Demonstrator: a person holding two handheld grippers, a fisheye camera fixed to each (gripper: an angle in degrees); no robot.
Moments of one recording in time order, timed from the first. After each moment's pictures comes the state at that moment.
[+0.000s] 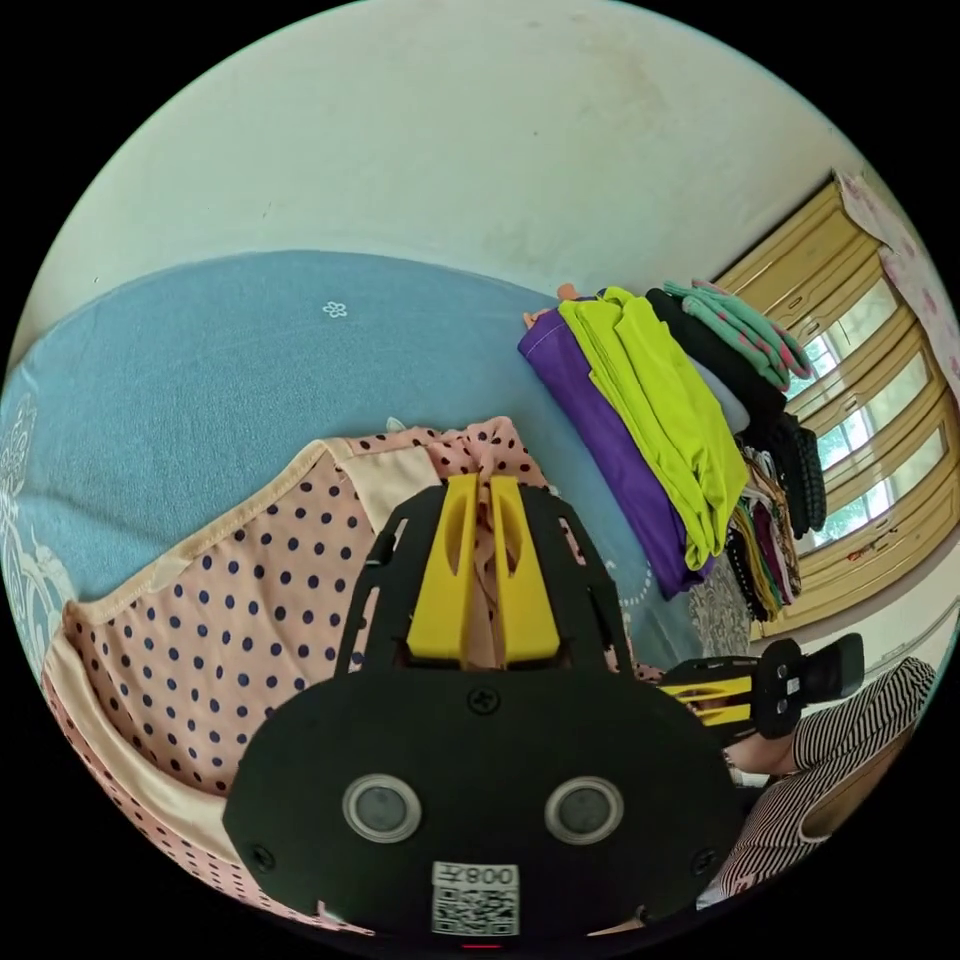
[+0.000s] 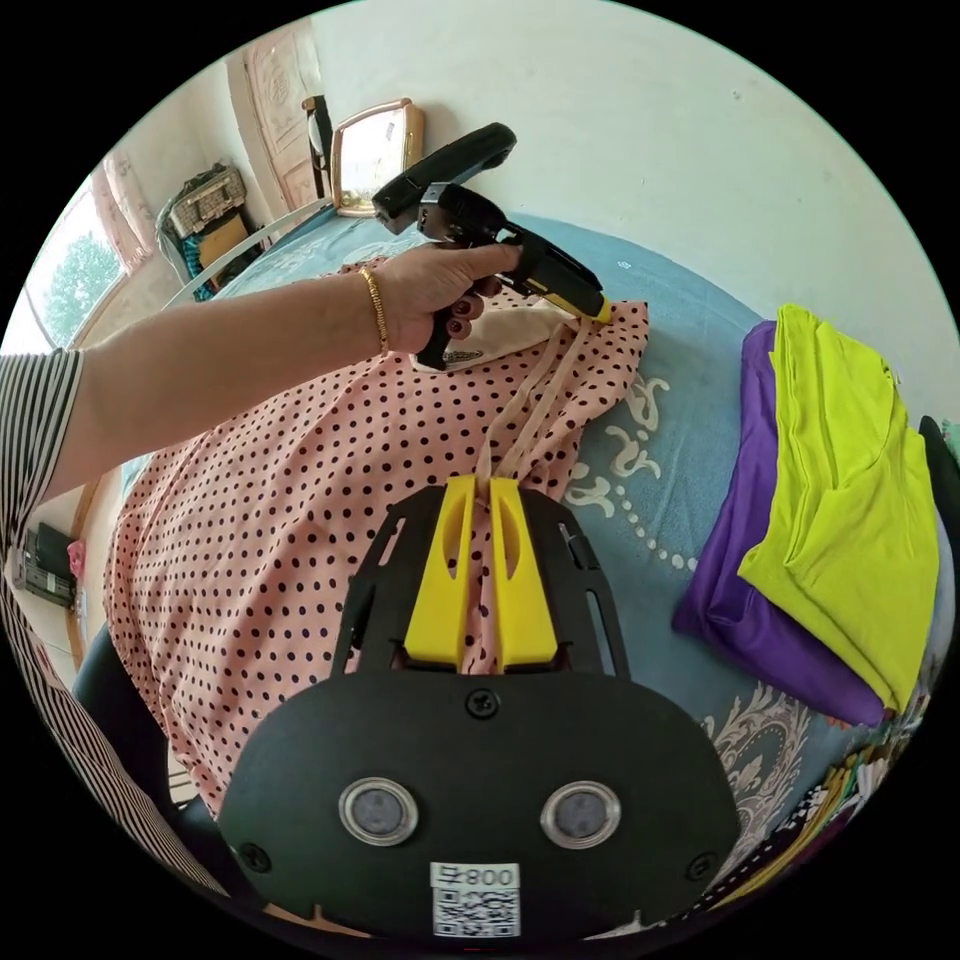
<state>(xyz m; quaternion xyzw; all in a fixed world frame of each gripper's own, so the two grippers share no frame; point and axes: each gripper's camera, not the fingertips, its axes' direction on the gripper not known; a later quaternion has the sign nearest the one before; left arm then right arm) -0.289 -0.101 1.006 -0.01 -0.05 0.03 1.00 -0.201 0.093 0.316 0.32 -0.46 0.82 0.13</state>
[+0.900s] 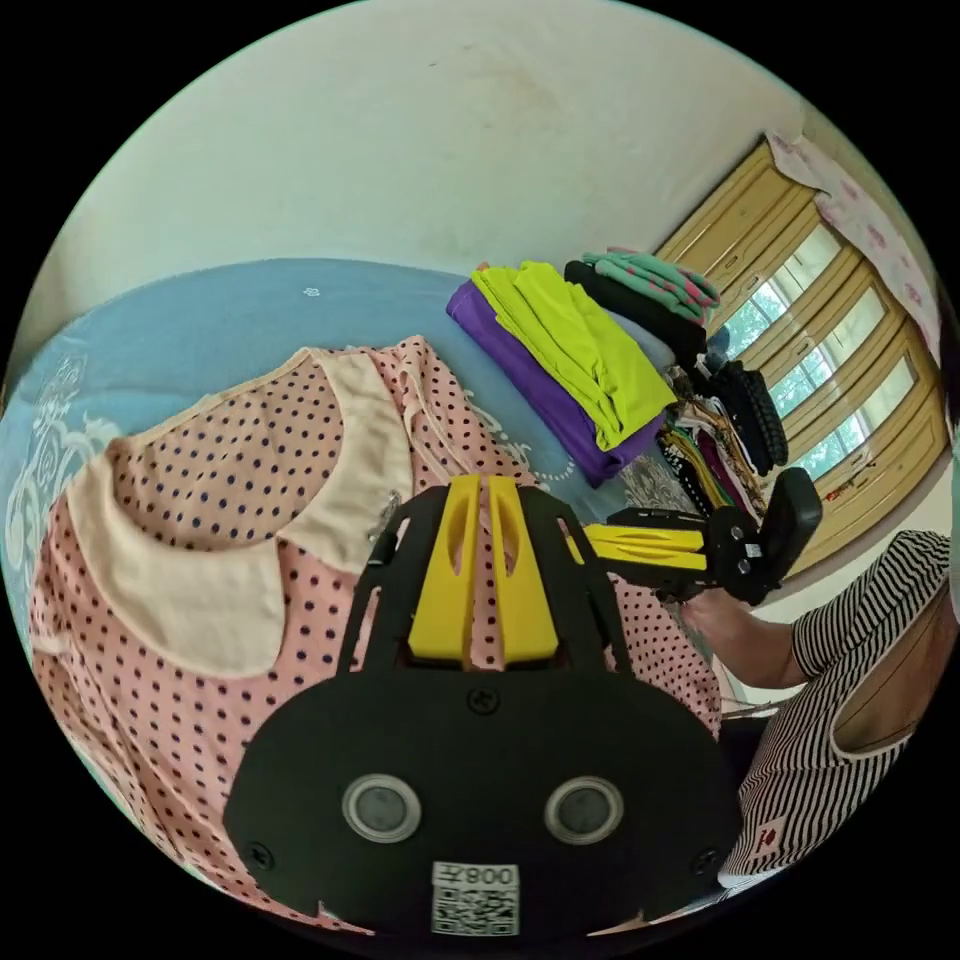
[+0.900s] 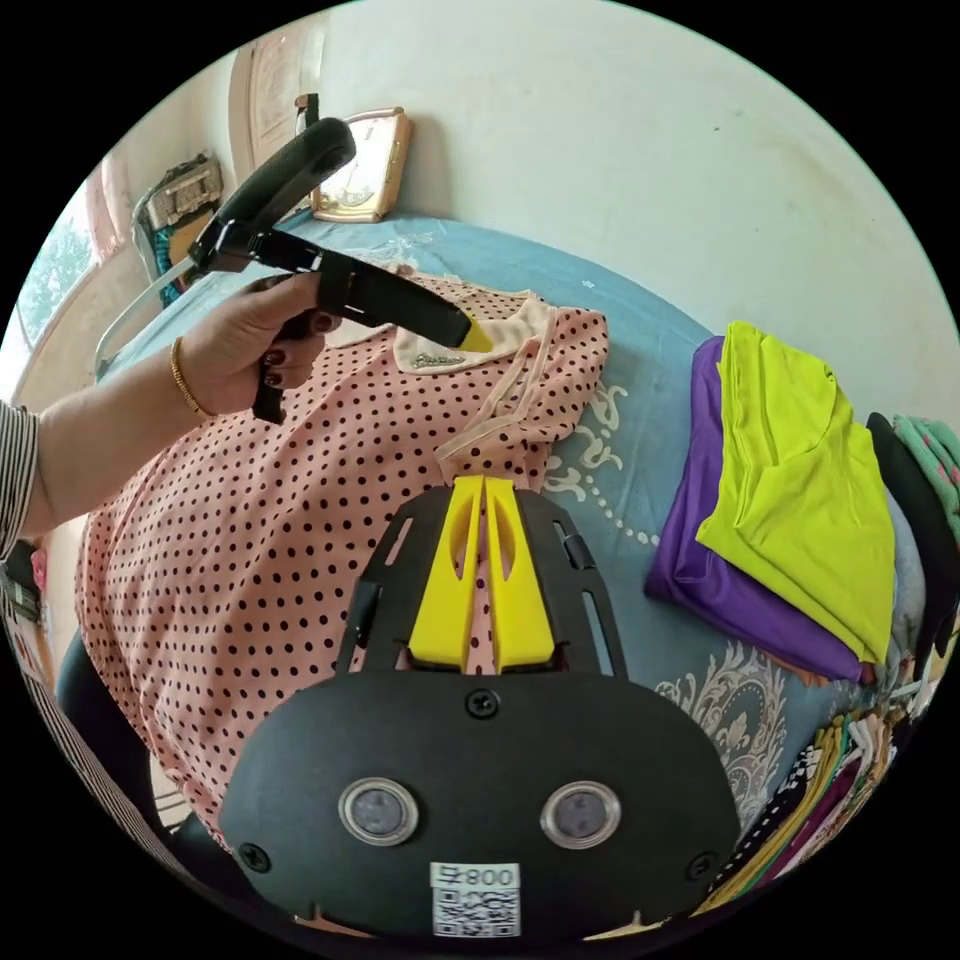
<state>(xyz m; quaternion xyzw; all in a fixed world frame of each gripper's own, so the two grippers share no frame) -0.278 0.115 0.902 0.00 -0.03 0.08 1.00 -0.124 0.201 0.353 0.24 -0.43 0.86 0.16</state>
